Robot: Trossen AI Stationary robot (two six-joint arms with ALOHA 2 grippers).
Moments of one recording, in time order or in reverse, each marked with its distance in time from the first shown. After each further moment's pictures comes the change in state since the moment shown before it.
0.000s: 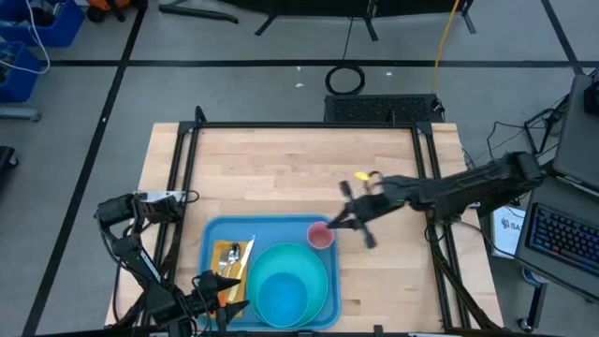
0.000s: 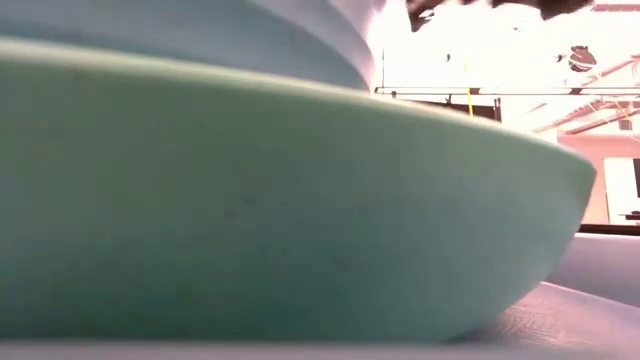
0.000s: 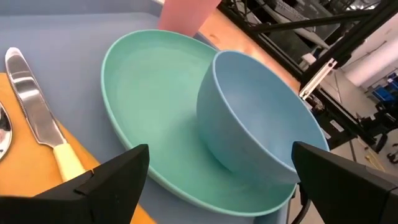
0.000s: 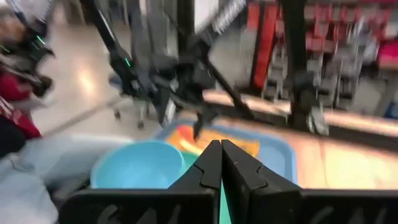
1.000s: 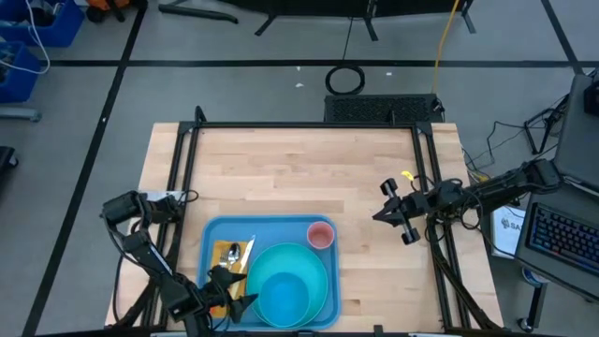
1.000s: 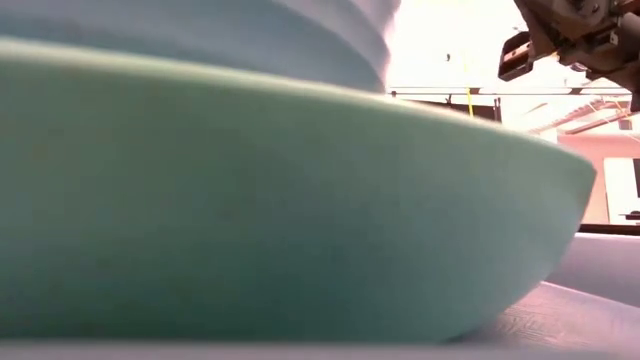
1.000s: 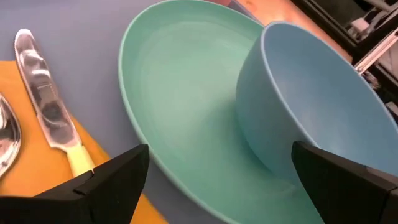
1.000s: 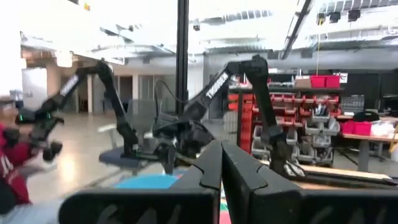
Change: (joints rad) left arm 0.114 0.000 0.000 -0.003 0.193 0.076; right arm 0.006 -0.485 -0.677 0.604 0.076 0.073
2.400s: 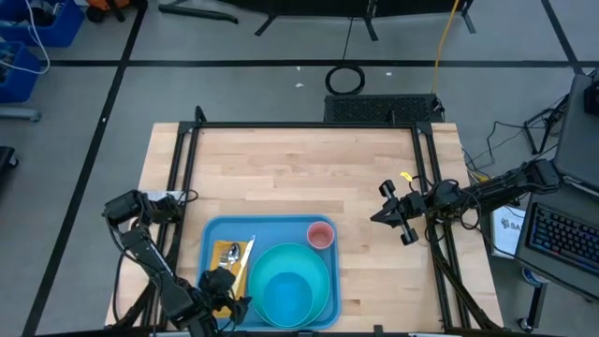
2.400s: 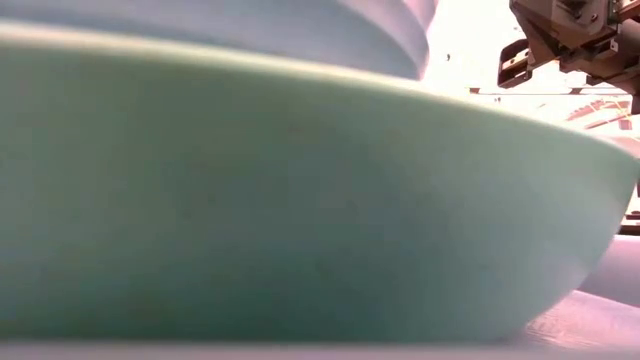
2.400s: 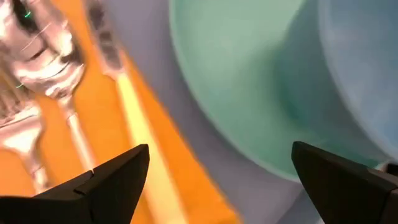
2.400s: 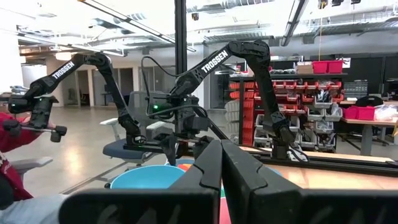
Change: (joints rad) left arm 0.036 0.000 0.237 -0.435 0.381 -0.194; right arm 0.000 0.001 -0.002 -0.042 0.000 0.022
